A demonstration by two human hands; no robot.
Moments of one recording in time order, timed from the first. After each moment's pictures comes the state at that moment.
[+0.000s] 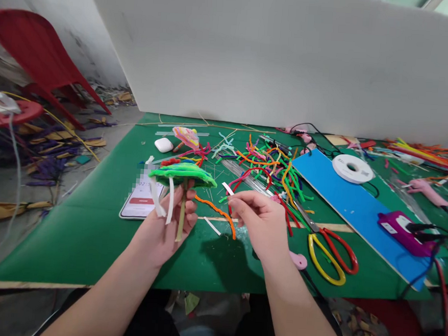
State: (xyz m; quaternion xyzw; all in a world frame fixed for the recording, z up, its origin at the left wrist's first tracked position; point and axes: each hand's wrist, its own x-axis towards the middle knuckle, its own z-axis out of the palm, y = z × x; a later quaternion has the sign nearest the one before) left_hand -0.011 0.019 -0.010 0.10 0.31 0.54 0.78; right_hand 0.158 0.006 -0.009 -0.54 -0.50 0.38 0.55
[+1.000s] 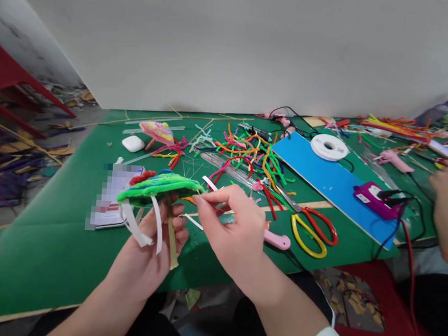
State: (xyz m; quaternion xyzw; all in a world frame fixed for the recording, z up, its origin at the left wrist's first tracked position) left_hand 0.017 -0.007 -0.011 0.12 0.29 0.52 0.79; right_hand 0.143 -0.019 0.007 -0.56 -0.60 0.10 0.57
